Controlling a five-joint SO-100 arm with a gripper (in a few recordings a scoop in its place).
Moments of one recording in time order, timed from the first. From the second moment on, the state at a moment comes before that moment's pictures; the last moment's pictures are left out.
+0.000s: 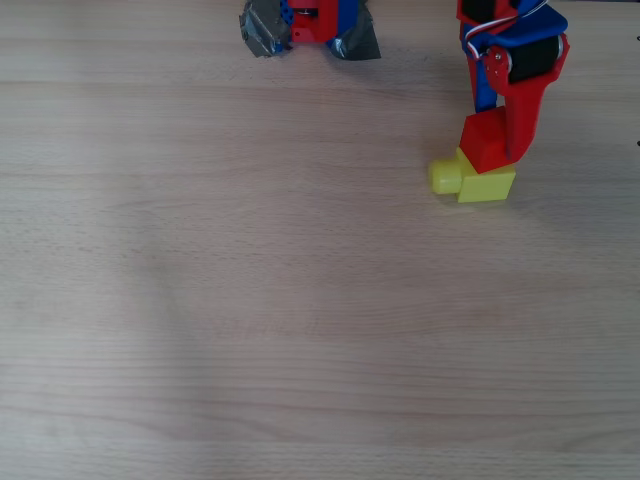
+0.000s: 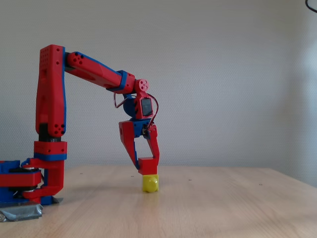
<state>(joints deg) -39.6 92.2 103.4 62.8 21.4</state>
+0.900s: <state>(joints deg) -39.6 92.2 99.8 65.7 22.3</state>
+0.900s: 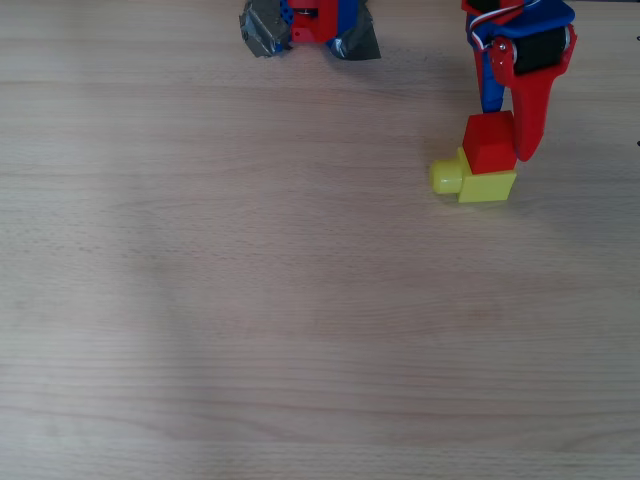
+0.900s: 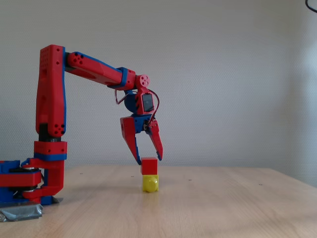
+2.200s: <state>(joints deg) -35.0 111.4 93.0 73.3 27.2</state>
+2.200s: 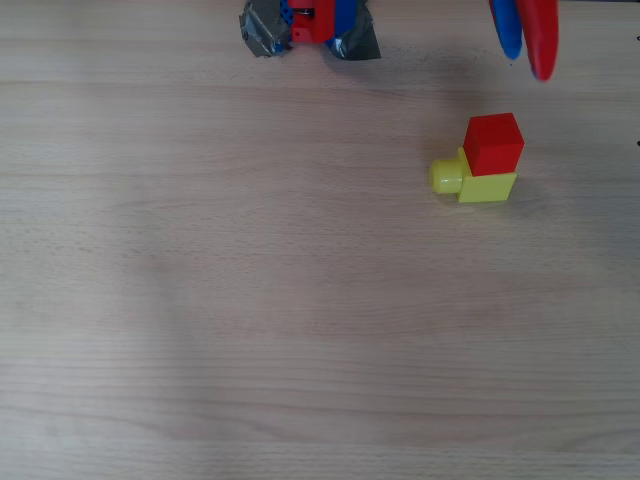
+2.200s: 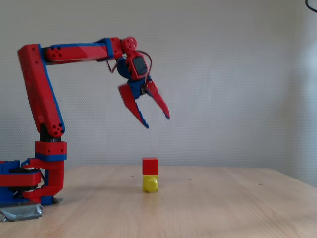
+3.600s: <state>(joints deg) -2.3 188.3 173.4 55.8 6.6</state>
